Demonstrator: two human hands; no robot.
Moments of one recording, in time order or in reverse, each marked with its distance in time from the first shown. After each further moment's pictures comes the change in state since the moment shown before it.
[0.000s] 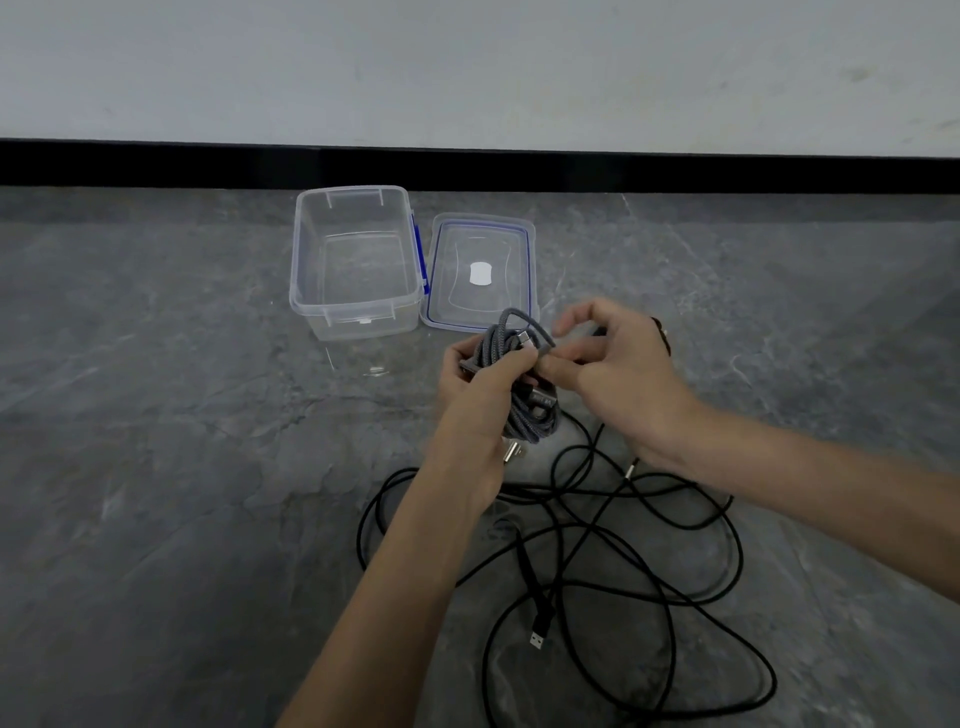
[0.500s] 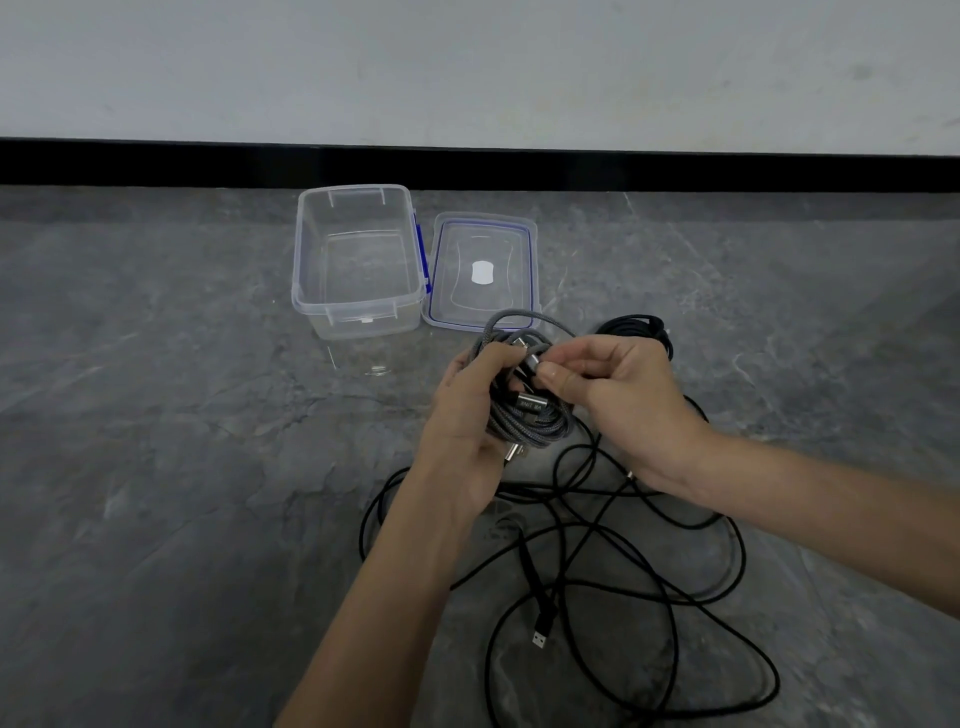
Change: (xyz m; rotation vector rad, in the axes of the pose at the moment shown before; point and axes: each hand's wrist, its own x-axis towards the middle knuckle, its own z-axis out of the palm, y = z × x) left_hand 0.000 0.003 -0.009 -0.083 -0.055 -0.120; right_hand -0.008 0.015 0.003 0.120 0.033 0.040
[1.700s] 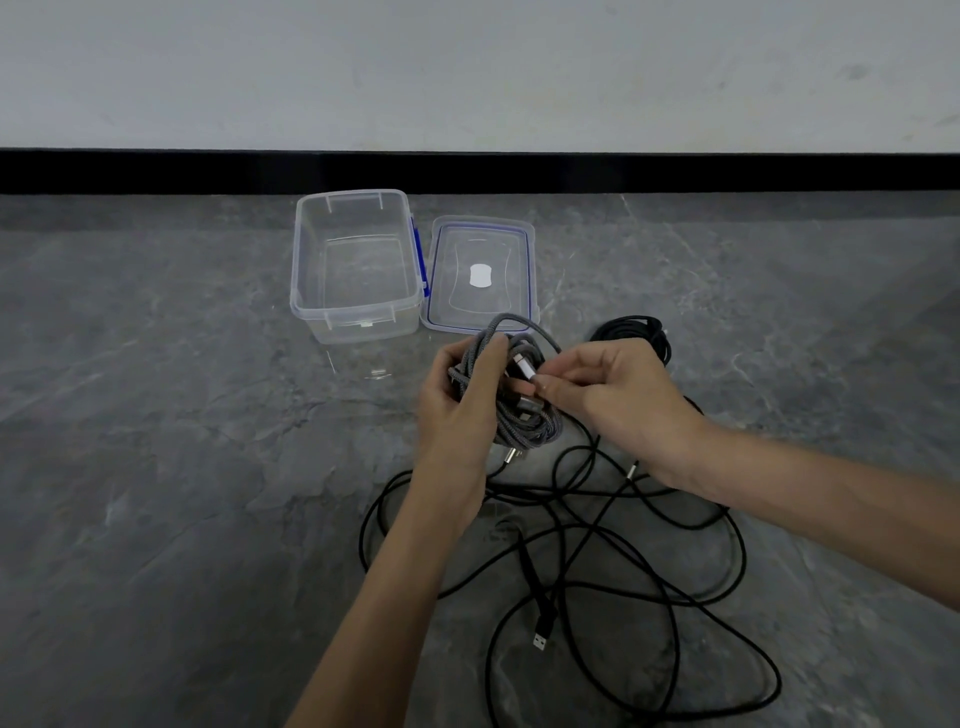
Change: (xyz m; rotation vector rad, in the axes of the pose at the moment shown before) left_hand 0.000 -0.011 -0.008 0.183 0.074 0.331; right_hand 0.005 0.003 -0.009 -0.257 -0.062 0.039
